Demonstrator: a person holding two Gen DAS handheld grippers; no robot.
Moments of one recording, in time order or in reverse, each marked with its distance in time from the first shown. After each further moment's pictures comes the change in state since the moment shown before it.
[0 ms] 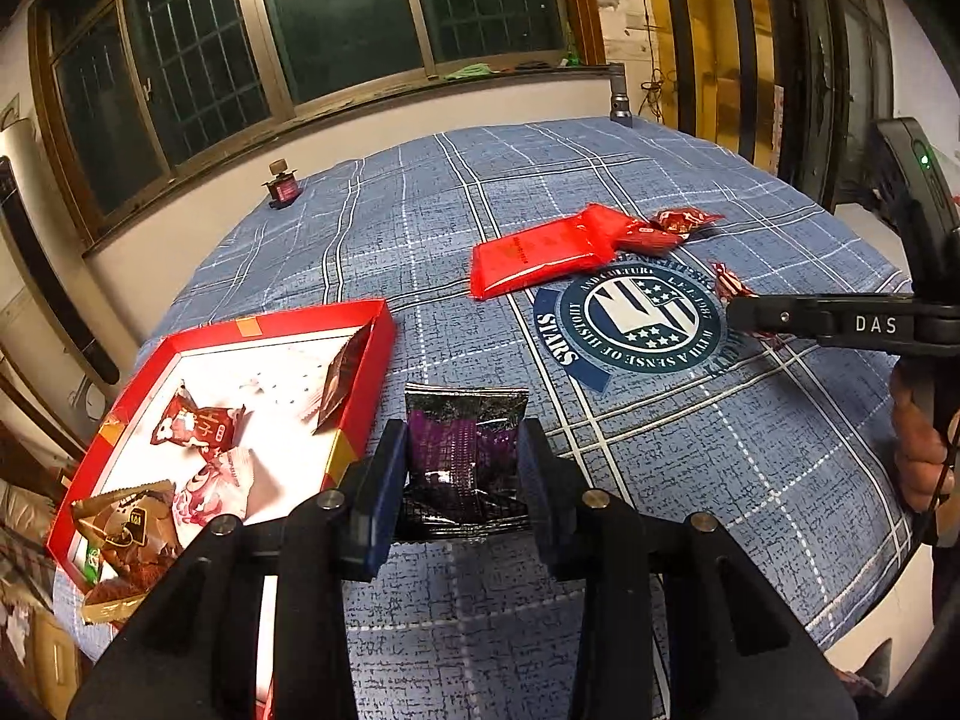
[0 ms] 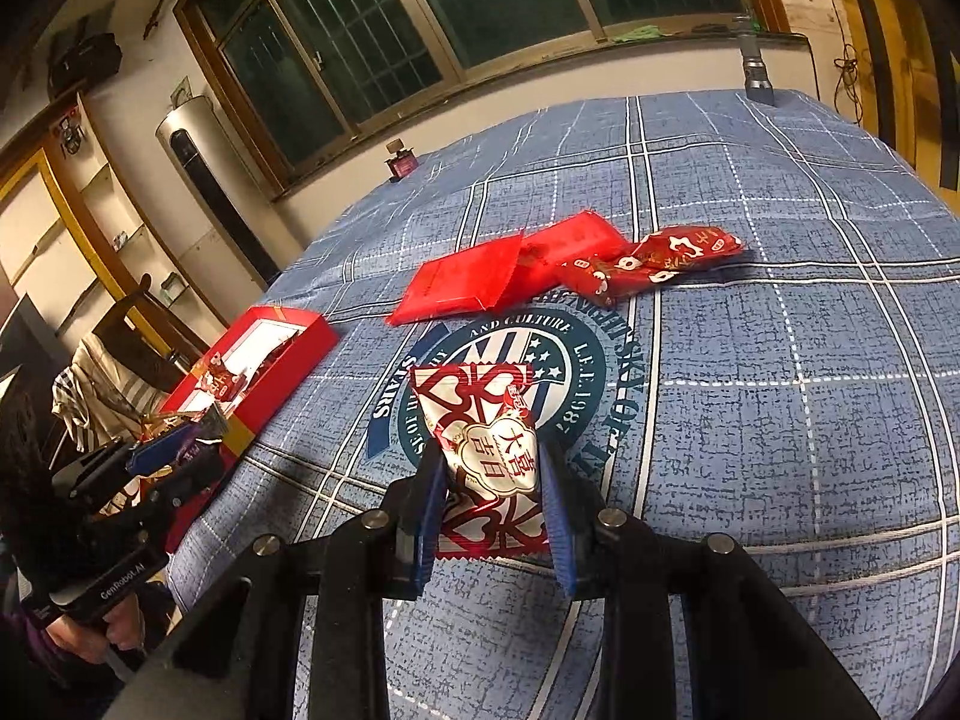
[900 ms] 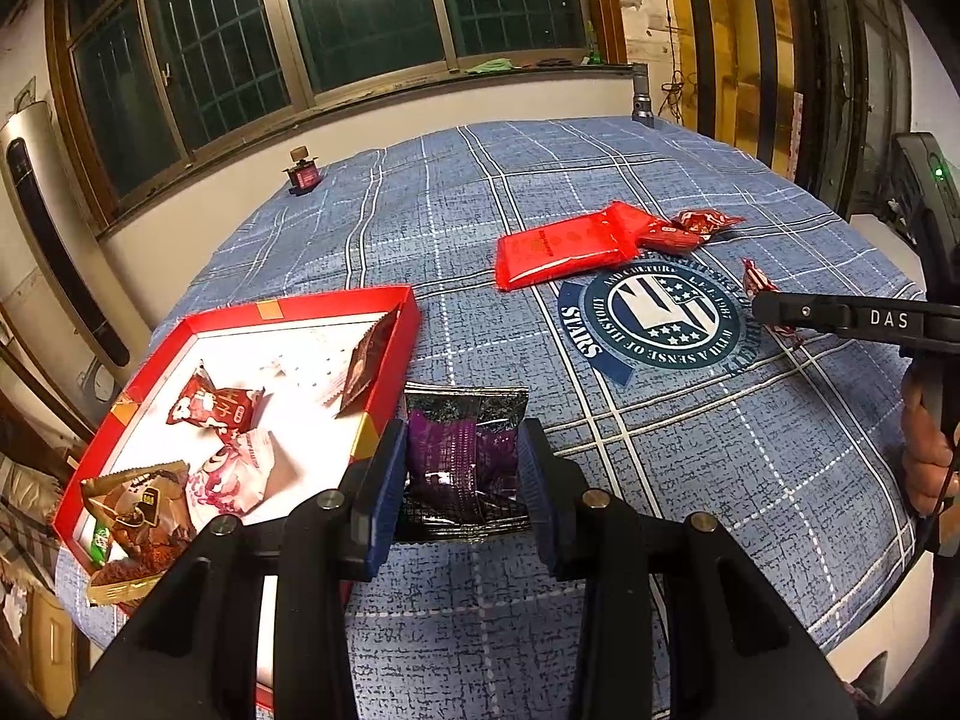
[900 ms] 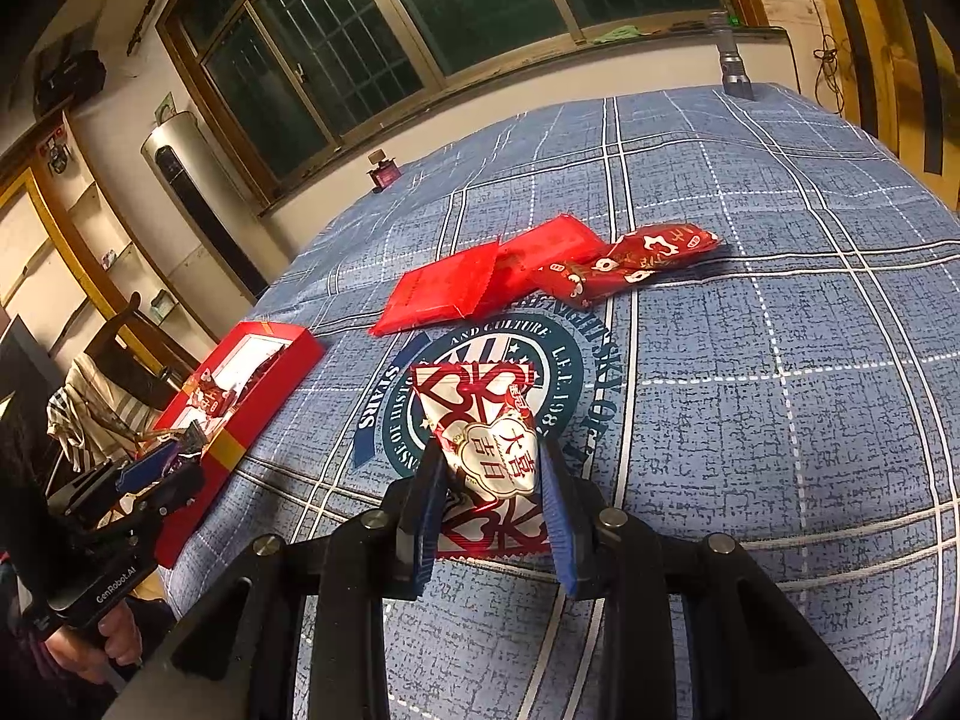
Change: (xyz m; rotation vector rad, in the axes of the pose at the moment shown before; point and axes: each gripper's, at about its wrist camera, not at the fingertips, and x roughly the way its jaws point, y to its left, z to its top) left arm 0.001 0.009 -0.004 -0.035 0.018 0.027; right arm -0.003 -0.005 -0.001 0.042 -0.017 -0.023
